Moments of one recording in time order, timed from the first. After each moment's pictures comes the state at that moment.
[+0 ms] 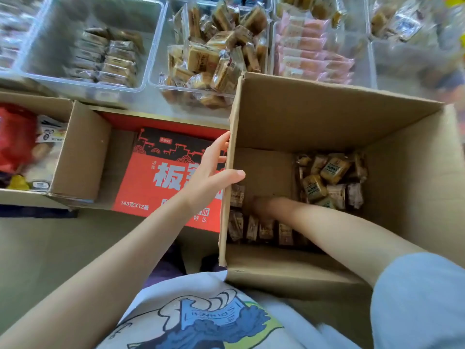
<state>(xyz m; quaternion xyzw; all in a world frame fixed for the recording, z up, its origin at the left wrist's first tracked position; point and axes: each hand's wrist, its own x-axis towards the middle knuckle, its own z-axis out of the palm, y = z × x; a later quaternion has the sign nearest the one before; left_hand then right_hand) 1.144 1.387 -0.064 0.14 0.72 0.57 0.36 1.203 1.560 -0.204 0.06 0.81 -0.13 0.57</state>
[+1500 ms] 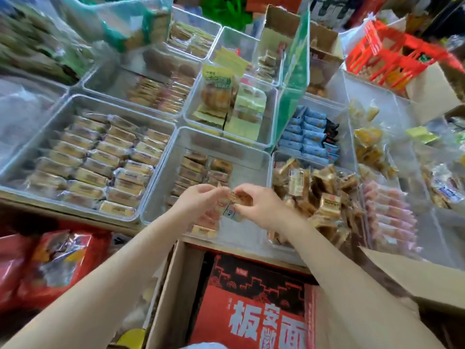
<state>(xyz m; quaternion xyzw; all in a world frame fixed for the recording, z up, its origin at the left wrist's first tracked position) 0.737 1.186 -0.074 -0.05 0.70 0.61 0.37 0.788 1.363 -0.034 0.04 0.93 -0.31 0.20</state>
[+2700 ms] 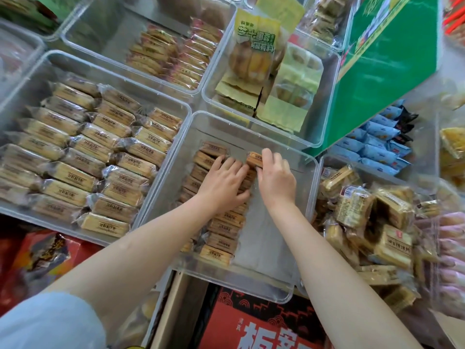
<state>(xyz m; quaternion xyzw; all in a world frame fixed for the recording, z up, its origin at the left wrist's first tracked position) 0.622 1.239 -0.231 0.35 0.93 0.09 0.10 0.651 1.379 -0.194 0.10 0.99 -0.05 -0.01</state>
